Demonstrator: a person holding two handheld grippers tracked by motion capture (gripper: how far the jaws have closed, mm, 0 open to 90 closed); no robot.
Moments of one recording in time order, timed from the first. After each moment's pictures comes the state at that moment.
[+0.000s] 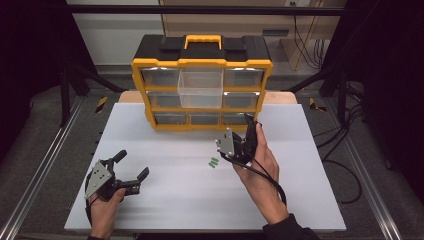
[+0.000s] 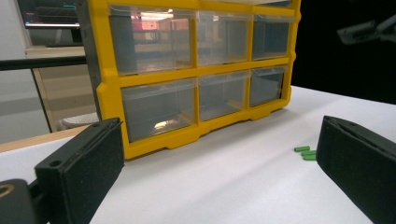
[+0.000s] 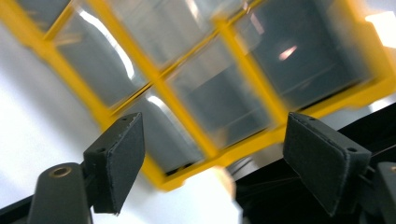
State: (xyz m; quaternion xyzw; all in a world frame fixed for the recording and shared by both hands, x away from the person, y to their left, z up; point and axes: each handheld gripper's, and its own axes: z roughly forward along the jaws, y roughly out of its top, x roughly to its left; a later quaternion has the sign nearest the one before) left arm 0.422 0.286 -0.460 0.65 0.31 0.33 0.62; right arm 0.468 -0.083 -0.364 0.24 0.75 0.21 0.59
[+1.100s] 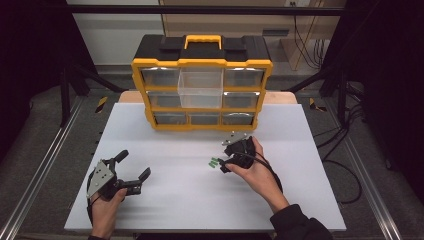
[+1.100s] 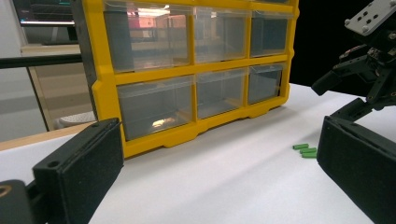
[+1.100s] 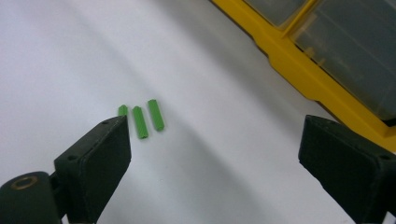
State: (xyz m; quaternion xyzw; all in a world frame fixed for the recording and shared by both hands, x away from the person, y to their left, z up) left arm 0.425 0.285 -0.462 0.65 0.31 0.32 0.62; right arm 0.513 -0.100 -0.432 0.33 0.87 0.29 0.24
